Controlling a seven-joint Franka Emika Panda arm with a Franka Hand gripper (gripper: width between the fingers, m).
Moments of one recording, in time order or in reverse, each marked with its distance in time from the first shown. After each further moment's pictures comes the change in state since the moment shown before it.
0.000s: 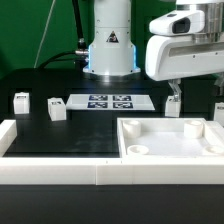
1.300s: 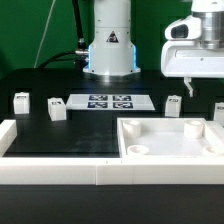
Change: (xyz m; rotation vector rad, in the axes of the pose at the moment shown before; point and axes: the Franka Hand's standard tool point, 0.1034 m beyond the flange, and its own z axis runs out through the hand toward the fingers) arm -0.004 -0.024 0.006 0.063 -0.183 0.600
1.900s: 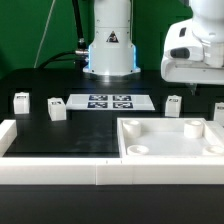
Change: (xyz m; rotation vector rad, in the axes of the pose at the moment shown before) arm 0.003 -0.009 -0.002 -0.043 -0.443 -0.029
